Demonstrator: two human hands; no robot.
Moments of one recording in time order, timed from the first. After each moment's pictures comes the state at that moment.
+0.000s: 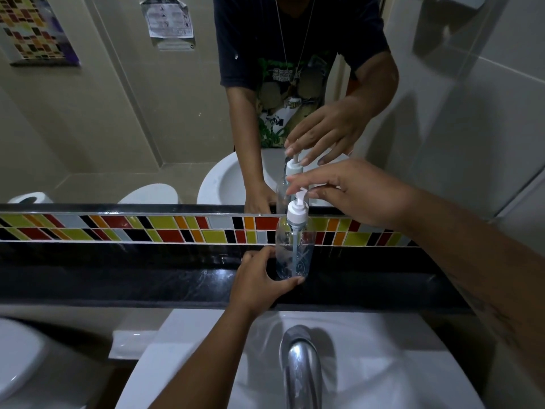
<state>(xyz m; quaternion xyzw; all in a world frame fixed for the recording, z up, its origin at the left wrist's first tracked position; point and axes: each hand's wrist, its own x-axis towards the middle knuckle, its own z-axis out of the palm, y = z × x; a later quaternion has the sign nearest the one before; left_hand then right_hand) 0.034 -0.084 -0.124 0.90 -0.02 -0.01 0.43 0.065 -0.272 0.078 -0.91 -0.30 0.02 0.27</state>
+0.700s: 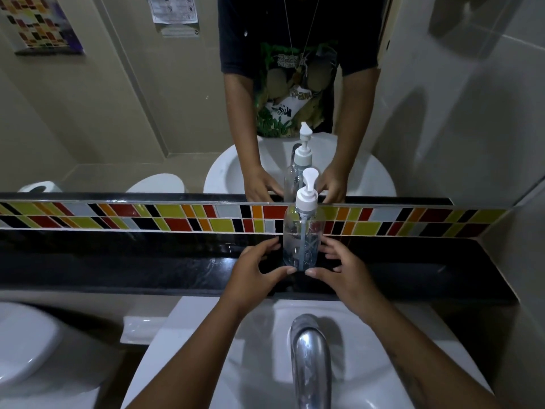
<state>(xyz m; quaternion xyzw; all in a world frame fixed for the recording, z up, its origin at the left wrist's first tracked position) 0.025 -0.058 -0.125 0.87 -0.03 -0.02 0.49 0.017 -0.261 -0.112 -0.83 0.02 0.05 0.56</state>
